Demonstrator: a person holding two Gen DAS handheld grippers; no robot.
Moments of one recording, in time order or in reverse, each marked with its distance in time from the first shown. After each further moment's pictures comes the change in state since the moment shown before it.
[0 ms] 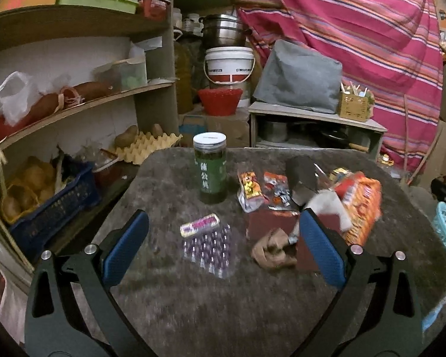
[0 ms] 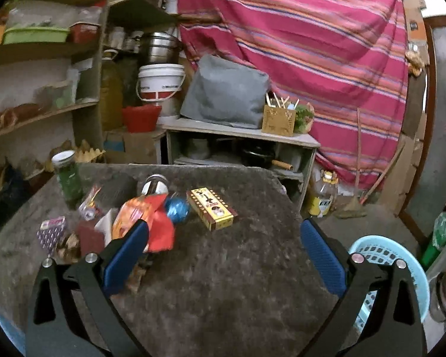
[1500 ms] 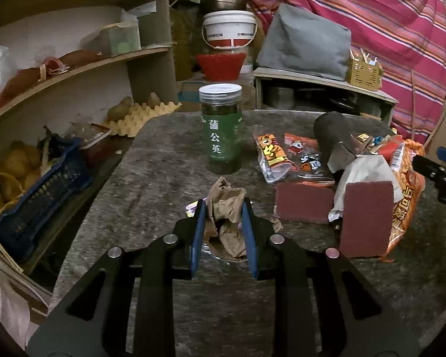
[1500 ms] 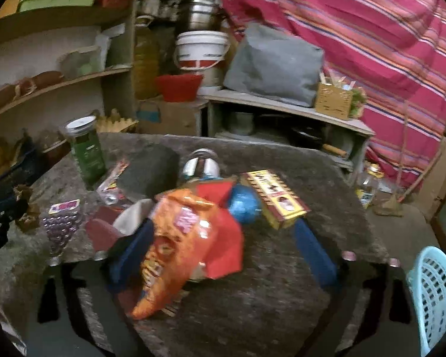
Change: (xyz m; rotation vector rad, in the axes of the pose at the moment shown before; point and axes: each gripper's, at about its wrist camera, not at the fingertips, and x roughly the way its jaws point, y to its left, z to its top) left arm 0.064 0.030 -0.022 0.025 0.138 -0.003; right arm 0.080 0.072 -0.011 -0.102 0.126 0.190
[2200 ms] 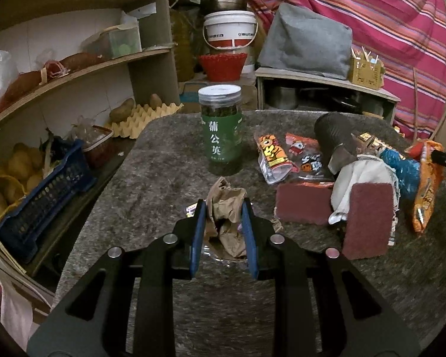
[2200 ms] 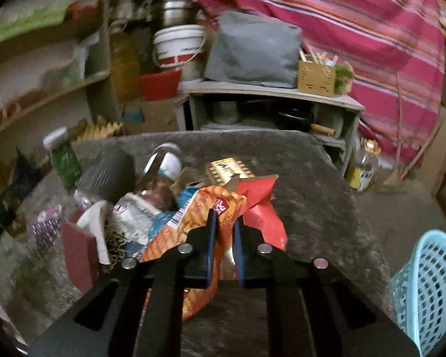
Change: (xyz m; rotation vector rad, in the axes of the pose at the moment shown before) left arm -0.001 -0.008 0.000 0.011 -0.005 0.016; right arm 0.003 -0.083 -0.007 0.141 0.036 0.009
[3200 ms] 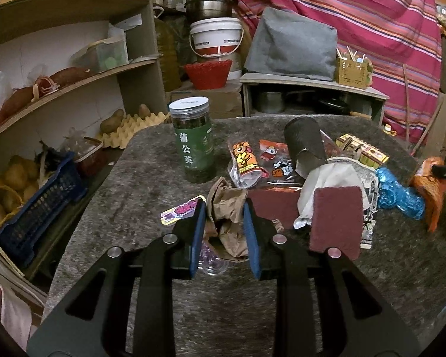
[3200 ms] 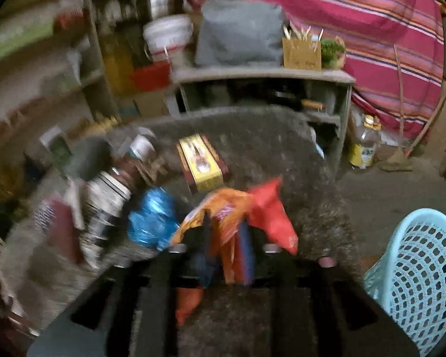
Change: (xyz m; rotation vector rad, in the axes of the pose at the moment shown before) left arm -0.013 -0.037 0.004 0.040 -0.020 -0.012; right arm 0.006 -0.063 -0.022 0.035 0.107 0.042
